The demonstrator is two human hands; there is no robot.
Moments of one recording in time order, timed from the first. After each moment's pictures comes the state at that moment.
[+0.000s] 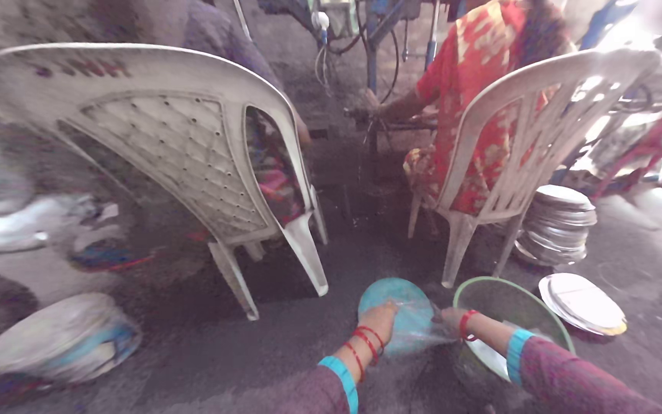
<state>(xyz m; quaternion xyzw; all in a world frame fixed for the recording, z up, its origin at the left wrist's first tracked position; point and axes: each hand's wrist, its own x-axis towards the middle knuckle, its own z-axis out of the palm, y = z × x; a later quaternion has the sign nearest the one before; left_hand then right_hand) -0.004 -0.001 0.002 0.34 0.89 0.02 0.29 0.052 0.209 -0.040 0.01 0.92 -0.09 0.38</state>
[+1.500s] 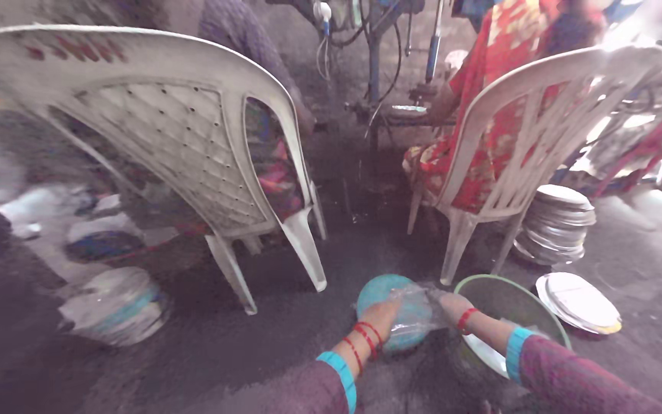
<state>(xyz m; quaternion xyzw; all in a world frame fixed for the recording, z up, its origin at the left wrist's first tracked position) -0.001 -0.005 0.004 0.36 0.88 0.06 0.30 0.051 0.201 -0.030 0.09 0.96 -0.07 0.25</state>
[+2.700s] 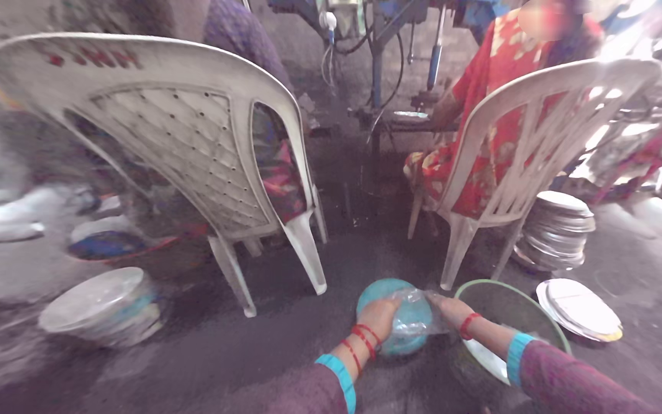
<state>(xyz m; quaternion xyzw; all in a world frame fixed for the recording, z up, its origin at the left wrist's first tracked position) -0.006 -0.007 0.008 0.37 0.89 0.09 0.26 0.052 0.203 -0.033 0.06 0.97 -0.09 0.23</state>
